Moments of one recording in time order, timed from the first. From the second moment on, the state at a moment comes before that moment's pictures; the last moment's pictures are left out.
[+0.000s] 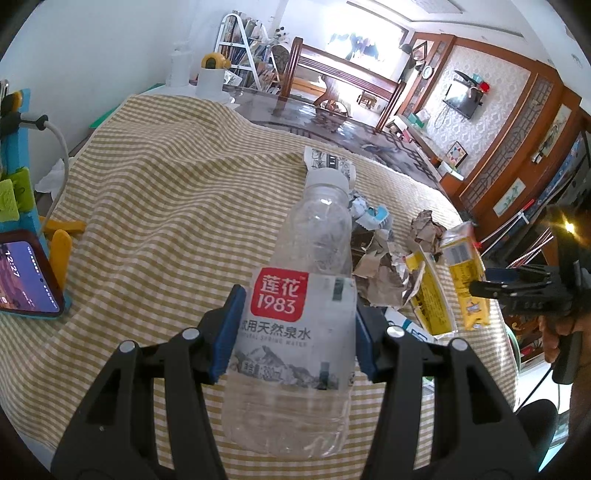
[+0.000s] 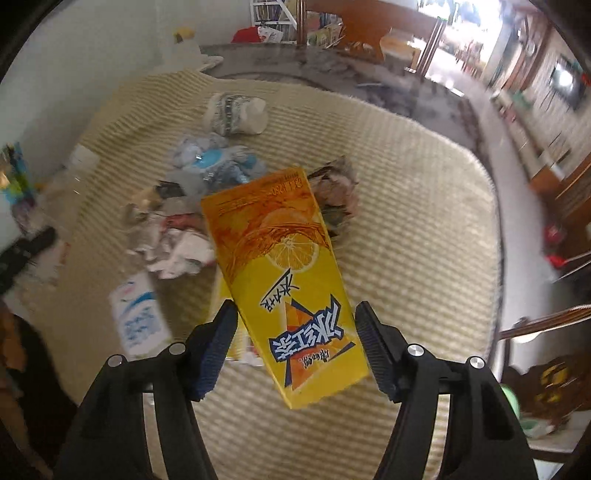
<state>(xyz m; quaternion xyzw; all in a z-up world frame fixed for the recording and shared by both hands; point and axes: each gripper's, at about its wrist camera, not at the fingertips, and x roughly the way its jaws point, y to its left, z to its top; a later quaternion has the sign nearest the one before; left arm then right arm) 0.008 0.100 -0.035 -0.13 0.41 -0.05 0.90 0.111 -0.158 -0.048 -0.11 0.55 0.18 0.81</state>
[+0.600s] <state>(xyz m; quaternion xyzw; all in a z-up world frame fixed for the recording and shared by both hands) 0.010 0.103 -0.038 -0.13 0.41 -0.04 0.90 0.101 -0.186 -0.071 0.01 0.55 0.16 0.82</state>
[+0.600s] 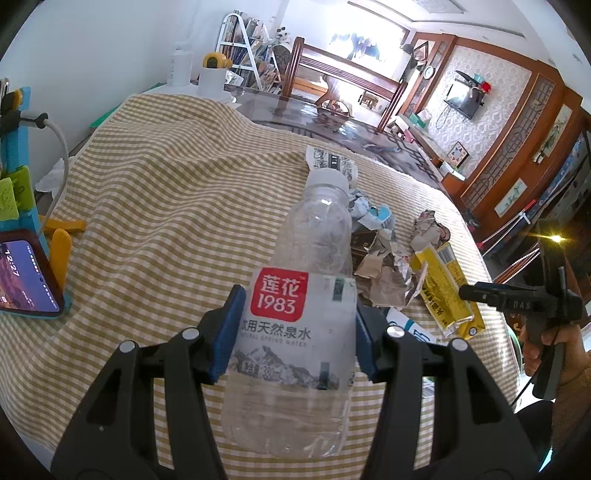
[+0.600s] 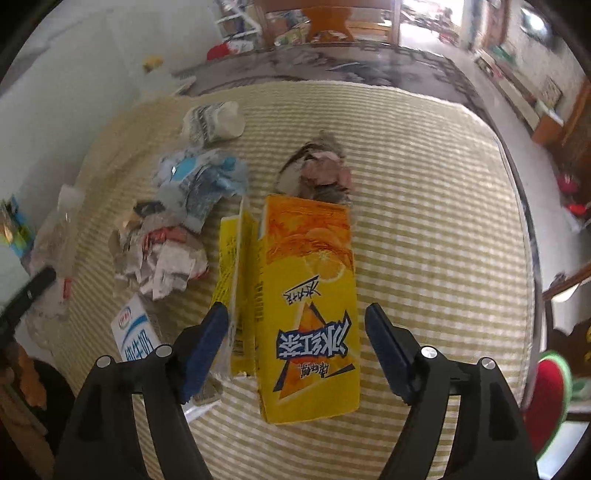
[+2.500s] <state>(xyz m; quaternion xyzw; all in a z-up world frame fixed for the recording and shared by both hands) 0.012 0.070 -0.060 -0.10 0.42 -0.06 0.90 0.039 -0.227 -0.015 0.09 0.40 0.14 0.90</state>
